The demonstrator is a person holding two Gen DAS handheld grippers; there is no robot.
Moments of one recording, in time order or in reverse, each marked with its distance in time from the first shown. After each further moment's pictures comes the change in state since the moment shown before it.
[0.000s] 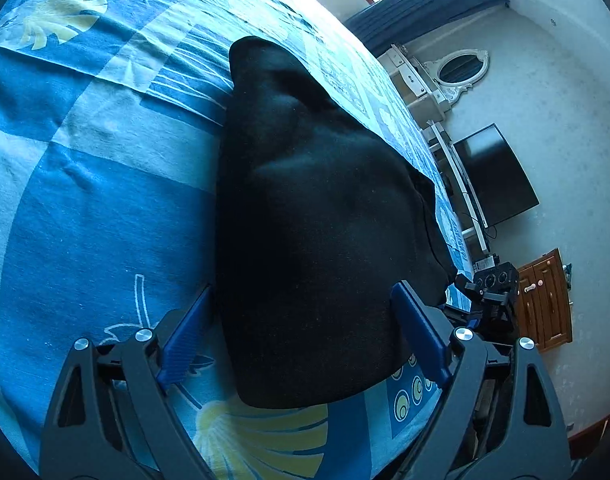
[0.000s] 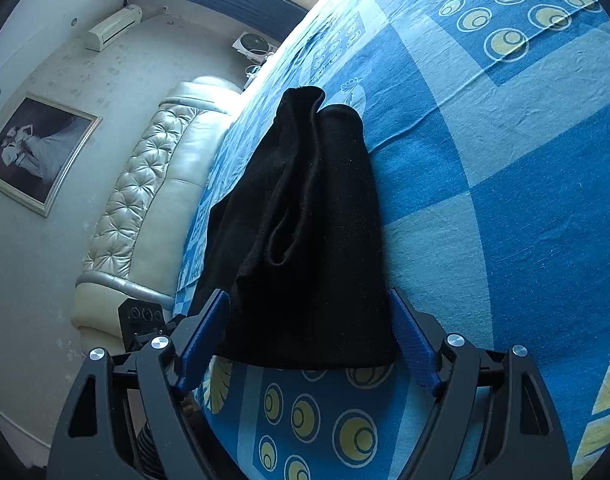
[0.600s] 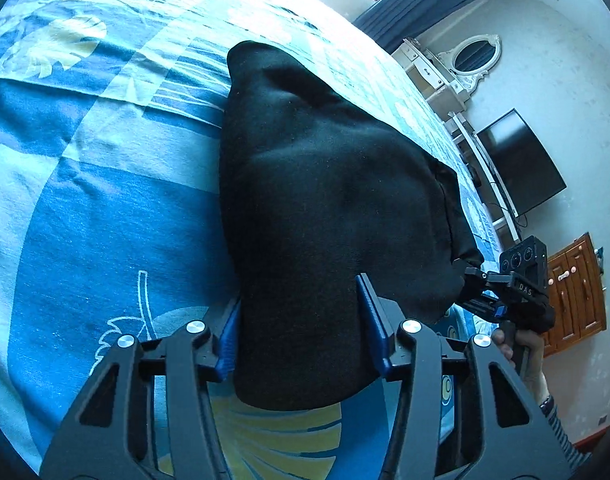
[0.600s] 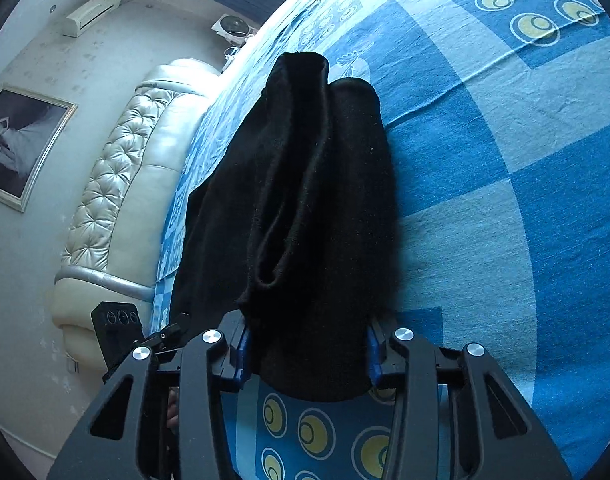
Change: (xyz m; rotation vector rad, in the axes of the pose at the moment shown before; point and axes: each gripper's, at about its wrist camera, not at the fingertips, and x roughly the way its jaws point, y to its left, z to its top) left arm 0.000 -0.030 -0.012 0.101 -0.025 0.162; right arm 0.017 0.008 0.004 0.040 0.050 -0.040
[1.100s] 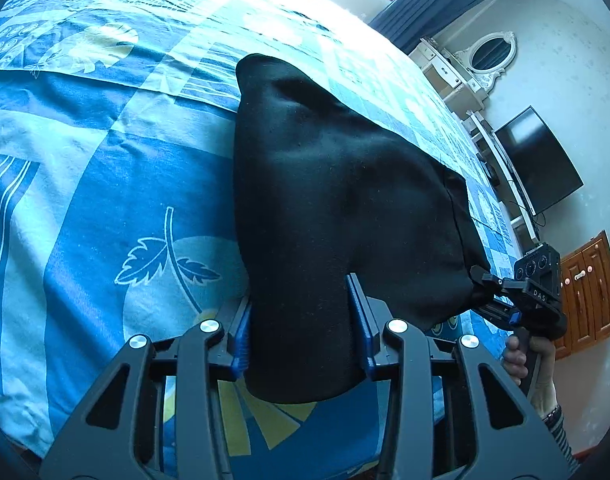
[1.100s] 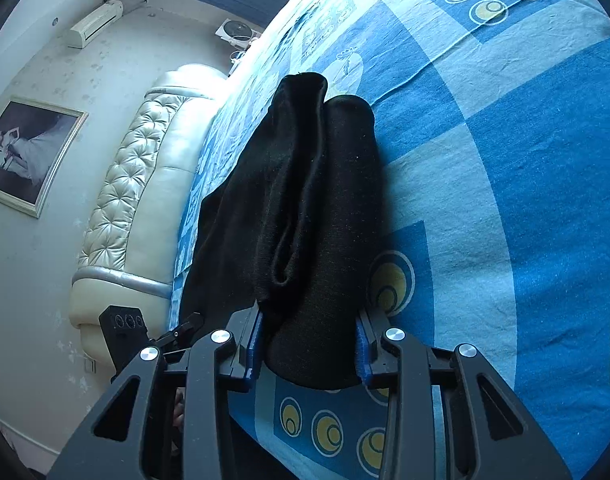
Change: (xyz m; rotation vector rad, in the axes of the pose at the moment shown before) left arm -0.030 -0.011 -0.021 -0.036 0.005 0.072; right arm -0.031 -0.006 -0.034 0.042 0.006 0.042
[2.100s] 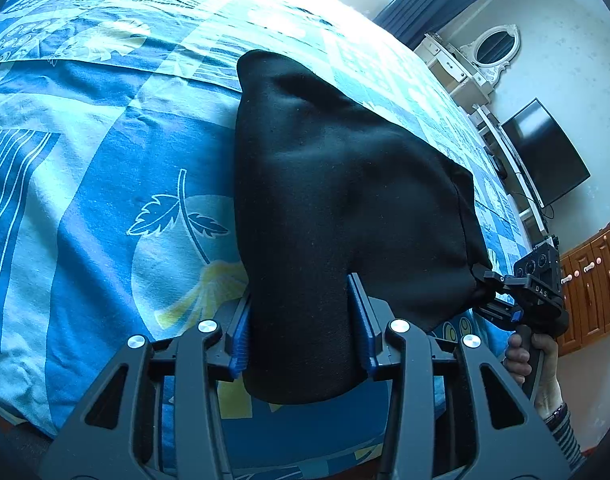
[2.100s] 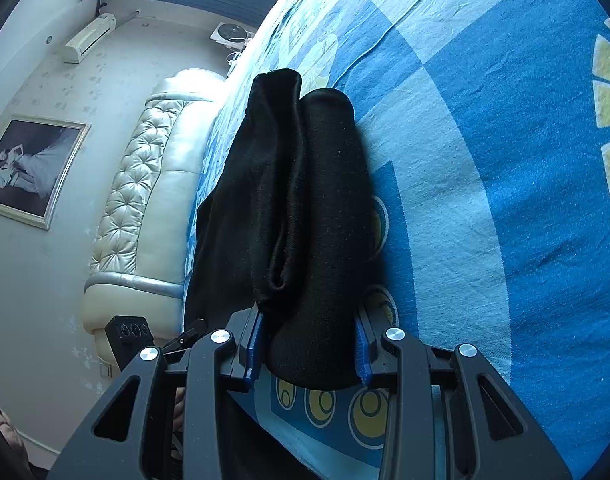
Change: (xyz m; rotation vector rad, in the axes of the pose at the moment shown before) left arm -0.002 -0.004 -0.017 0.023 0.002 0.038; right arm -0.001 -0.020 -0.020 0.063 0.005 0.052
